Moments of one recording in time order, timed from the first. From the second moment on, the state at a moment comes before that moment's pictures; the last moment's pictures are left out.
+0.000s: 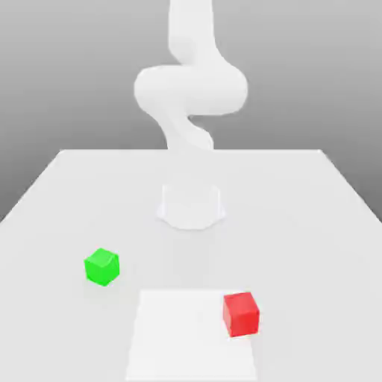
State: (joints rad) arm 0.02 -0.71 0.00 -2.35 0.01 2.35 0.79
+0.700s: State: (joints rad) arm 0.13 0.06 0.08 -2.72 -0.01 2.79 0.81
